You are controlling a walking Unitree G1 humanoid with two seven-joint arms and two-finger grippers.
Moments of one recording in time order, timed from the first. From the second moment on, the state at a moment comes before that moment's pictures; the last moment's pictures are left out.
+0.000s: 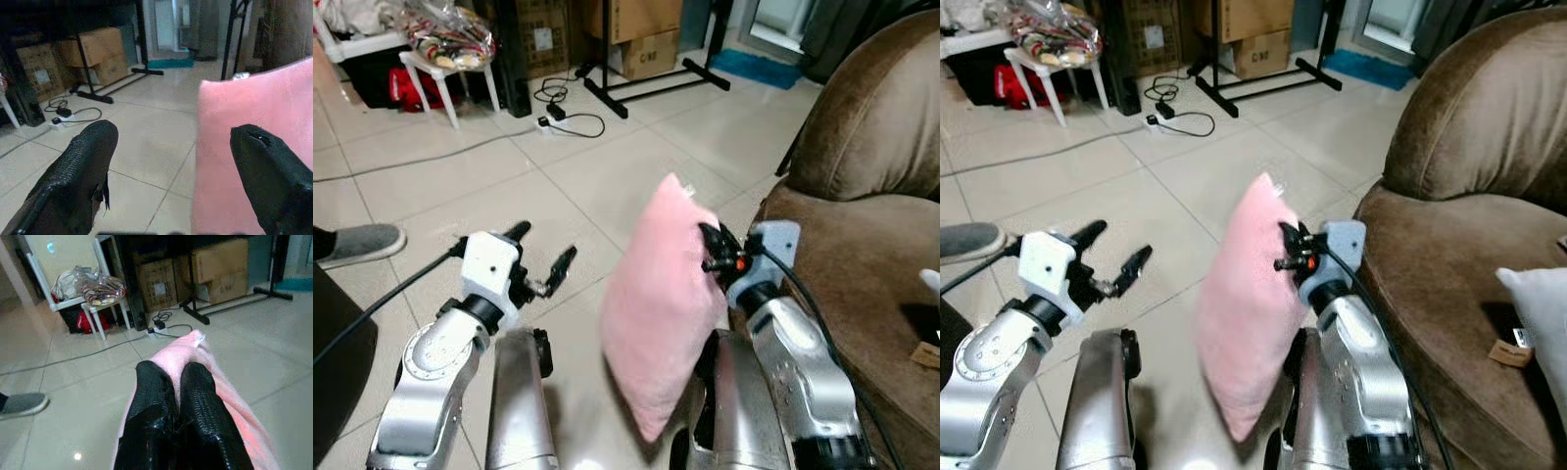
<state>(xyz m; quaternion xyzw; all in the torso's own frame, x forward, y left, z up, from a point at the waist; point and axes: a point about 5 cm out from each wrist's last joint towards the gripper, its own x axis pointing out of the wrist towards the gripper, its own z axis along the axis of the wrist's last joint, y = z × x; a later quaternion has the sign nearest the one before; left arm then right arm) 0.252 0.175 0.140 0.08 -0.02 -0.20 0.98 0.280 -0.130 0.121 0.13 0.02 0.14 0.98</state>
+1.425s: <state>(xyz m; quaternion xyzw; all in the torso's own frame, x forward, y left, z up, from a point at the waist) 0.253 0.168 0.139 0.07 -0.01 -0.20 0.98 0.265 -0.146 0.146 0.15 0.00 0.09 0.99</state>
